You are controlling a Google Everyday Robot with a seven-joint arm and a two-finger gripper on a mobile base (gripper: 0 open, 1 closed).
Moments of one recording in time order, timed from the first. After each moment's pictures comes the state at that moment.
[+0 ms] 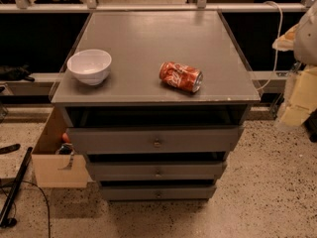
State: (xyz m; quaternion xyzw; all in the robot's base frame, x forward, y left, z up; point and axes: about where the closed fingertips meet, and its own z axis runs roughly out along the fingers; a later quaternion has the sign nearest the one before) arm 0.438 -0.217 0.976 -0.60 0.78 -0.03 0.16
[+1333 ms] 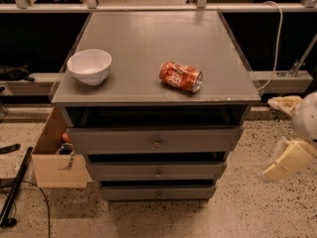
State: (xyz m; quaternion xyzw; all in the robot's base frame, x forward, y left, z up) arm 0.408 -0.222 0.868 -0.53 0.80 0.09 0.28
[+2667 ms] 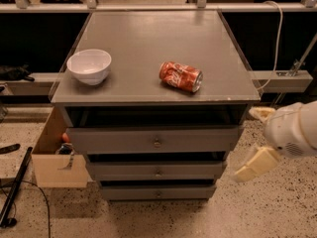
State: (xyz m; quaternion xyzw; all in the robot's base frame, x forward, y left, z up) arm 0.425 -0.199 0.821 -0.50 0.81 0.11 0.30
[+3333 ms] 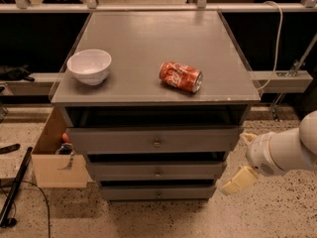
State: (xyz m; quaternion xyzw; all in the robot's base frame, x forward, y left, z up) arm 0.445 -0.206 0.704 -0.47 0.83 0.11 0.27
